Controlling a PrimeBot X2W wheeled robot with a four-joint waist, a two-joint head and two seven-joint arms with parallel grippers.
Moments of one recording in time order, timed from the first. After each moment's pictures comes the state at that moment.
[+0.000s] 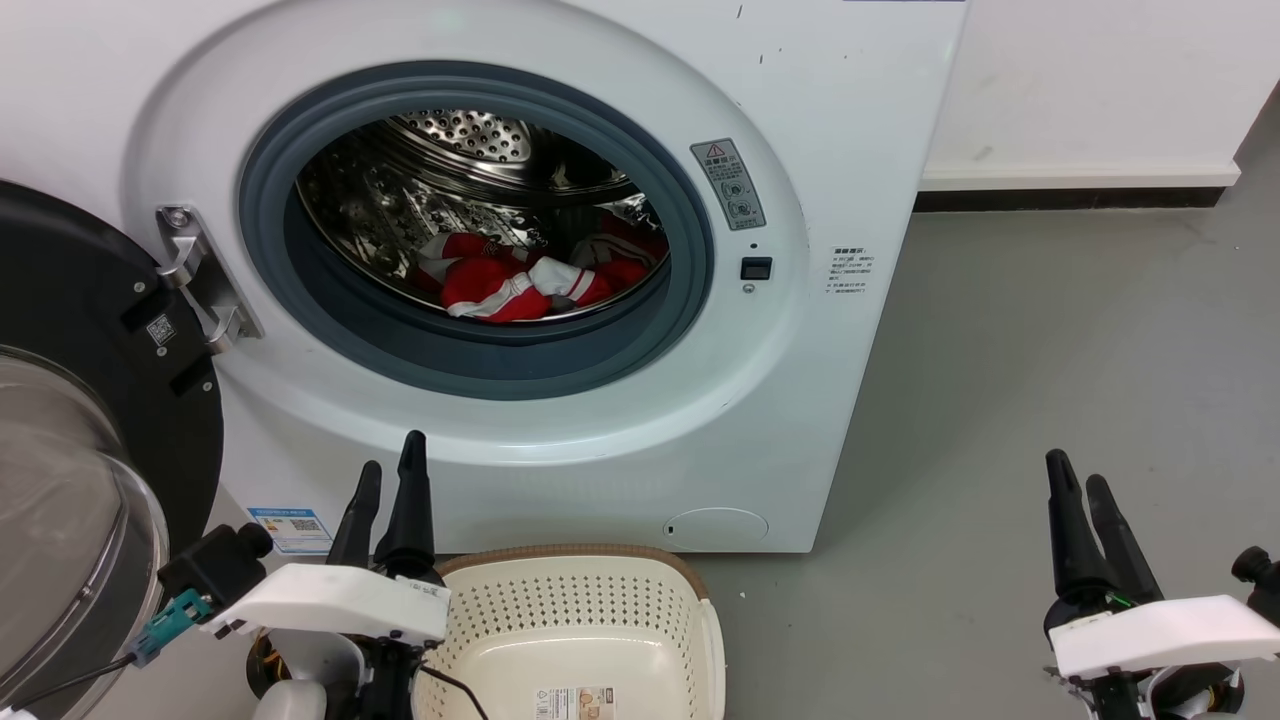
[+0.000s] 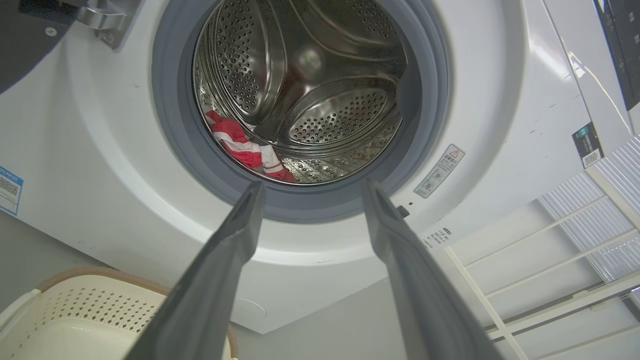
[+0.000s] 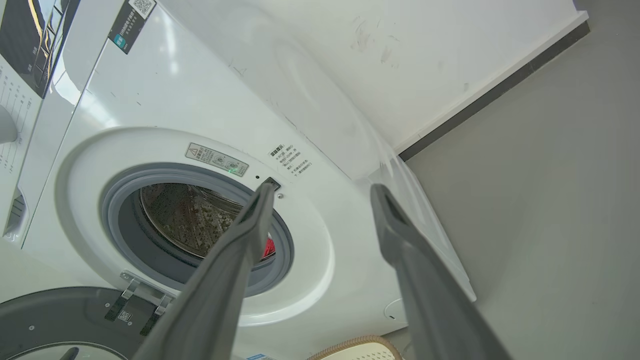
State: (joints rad) left arm -0.11 0.05 -0.03 0.16 -0.84 -0.05 -0.08; right arm -0.01 -0.05 -0.06 0.11 0.80 0.13 -0.09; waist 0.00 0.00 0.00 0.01
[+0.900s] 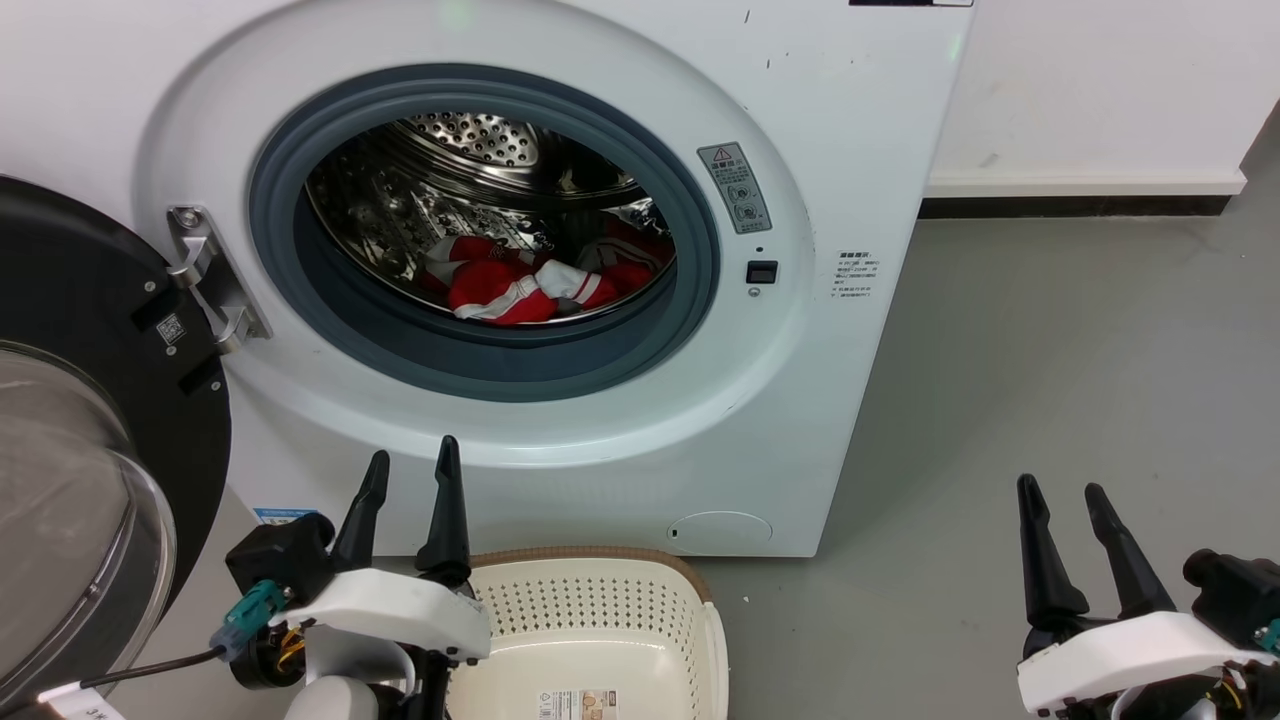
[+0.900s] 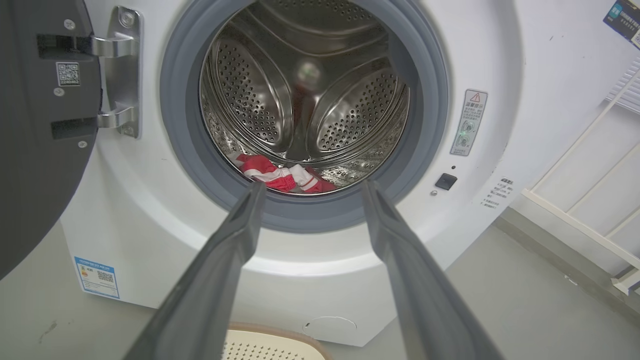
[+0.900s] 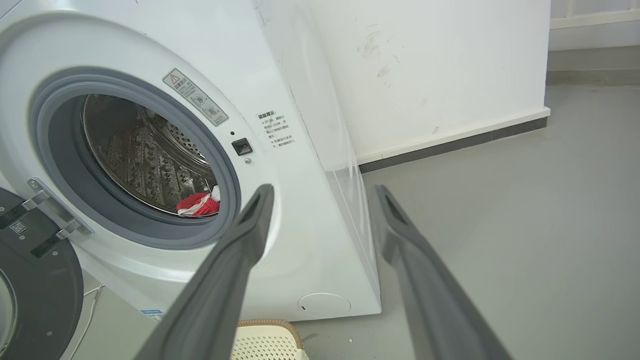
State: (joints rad) left arm -0.11 0.05 -0.08 0.19 -0.44 -0.02 -0.17; right arm 0.02 -0.05 -0.05 0.10 0.39 0.13 -0.11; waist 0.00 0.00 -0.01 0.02
